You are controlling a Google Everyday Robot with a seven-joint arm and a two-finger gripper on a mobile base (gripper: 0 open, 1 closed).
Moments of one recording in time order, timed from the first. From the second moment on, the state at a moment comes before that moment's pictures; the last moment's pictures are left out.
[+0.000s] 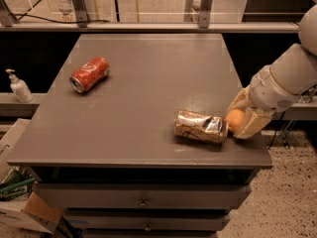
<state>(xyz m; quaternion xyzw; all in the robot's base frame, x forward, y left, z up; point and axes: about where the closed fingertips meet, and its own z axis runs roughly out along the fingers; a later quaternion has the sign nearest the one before) 0.500 -0.207 0.820 -0.72 0.67 0.08 0.19</state>
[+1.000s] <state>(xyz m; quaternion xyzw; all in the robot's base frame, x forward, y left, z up) 0.496 -0.205 0.820 -0.72 0.66 0.08 0.18</state>
